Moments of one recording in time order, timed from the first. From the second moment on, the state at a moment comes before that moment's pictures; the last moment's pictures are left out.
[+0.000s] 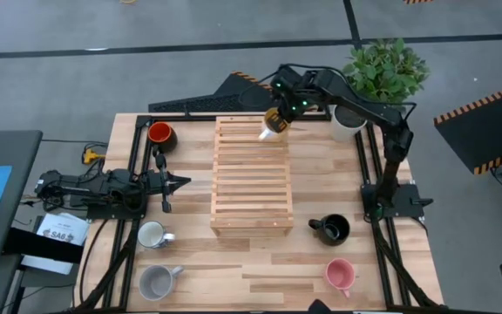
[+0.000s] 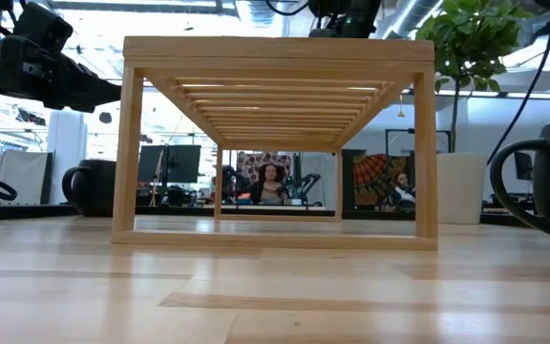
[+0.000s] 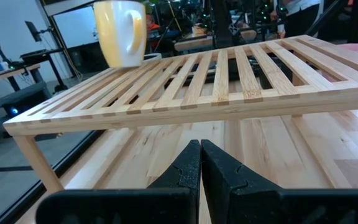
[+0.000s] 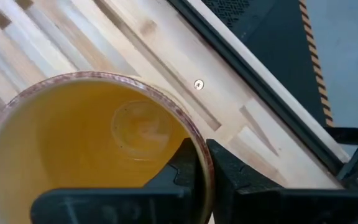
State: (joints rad) left arm -0.11 0.03 0.02 0.03 -0.35 0.19; right arm -0.50 1.85 2.00 -1.26 0.10 0.24
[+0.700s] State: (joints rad) left arm -0.11 0.03 0.02 0.03 -0.35 0.19; right arm -0.50 1.85 2.00 -1.18 0.09 0.19
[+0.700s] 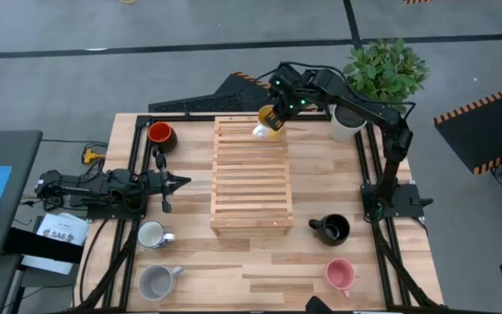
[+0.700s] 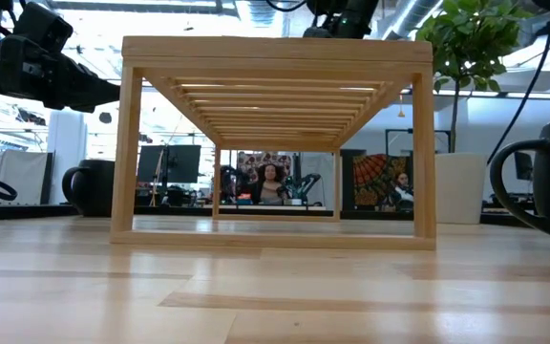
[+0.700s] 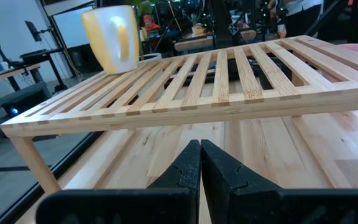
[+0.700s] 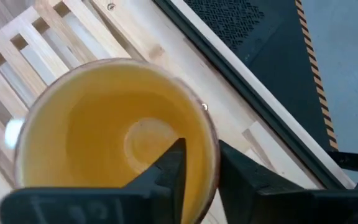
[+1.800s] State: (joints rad) left arm -0.11 0.03 0.02 0.03 -0.35 0.20; right arm -0.44 1.59 2.09 -1.30 -0.07 0.05
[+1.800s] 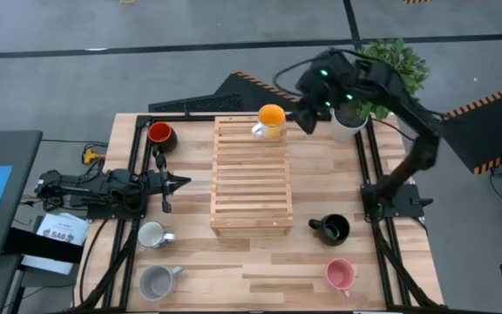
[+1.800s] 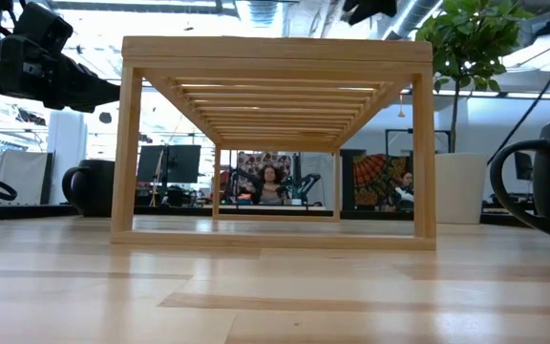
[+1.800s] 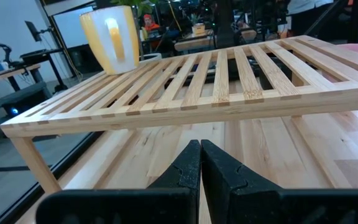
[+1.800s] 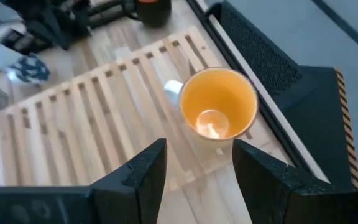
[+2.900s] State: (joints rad) left arm -0.11 0.03 0.02 0.03 -0.35 0.20; right arm -0.29 1.12 1.23 -0.35 -0.05 0.18
